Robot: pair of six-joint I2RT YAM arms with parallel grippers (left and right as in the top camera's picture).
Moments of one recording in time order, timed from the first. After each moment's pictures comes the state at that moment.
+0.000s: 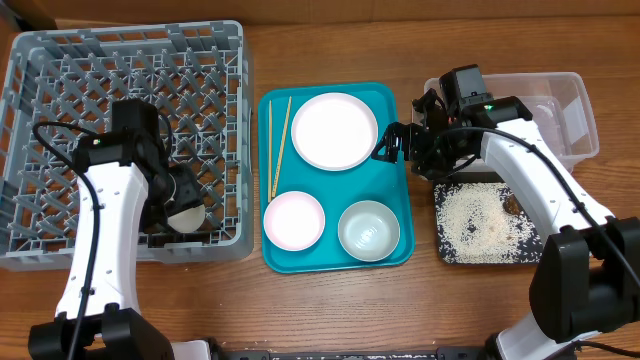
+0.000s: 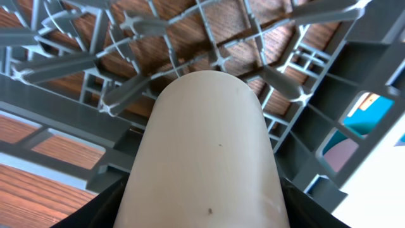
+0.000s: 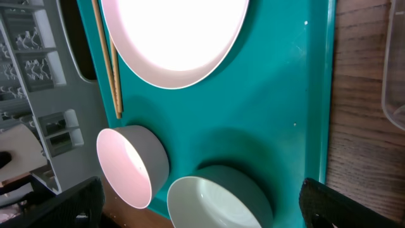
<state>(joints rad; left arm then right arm) 0.16 1.52 1.27 -1.24 -0.04 -0.29 0.21 1.78 1.36 -0.89 -0.55 0.36</state>
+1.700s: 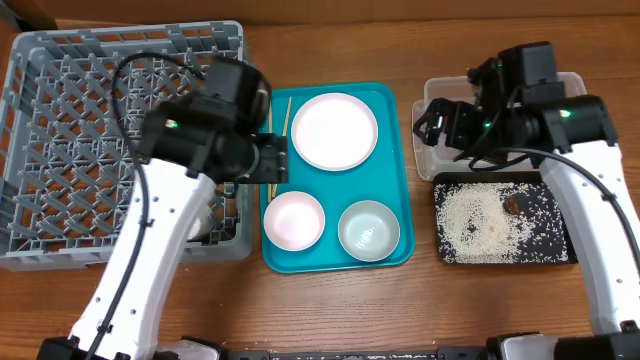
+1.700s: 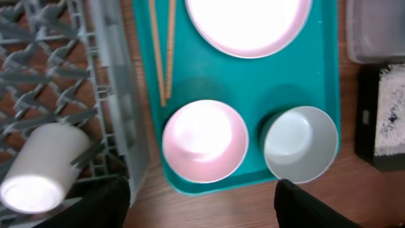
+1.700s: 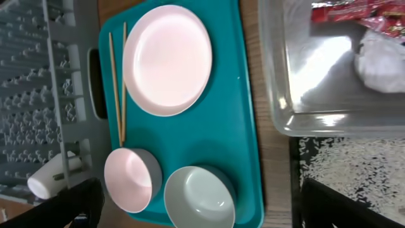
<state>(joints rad) -0.33 1.52 1.65 -1.36 0.05 -0.31 0.13 1.53 1.52 -1.11 -0.35 0.36</state>
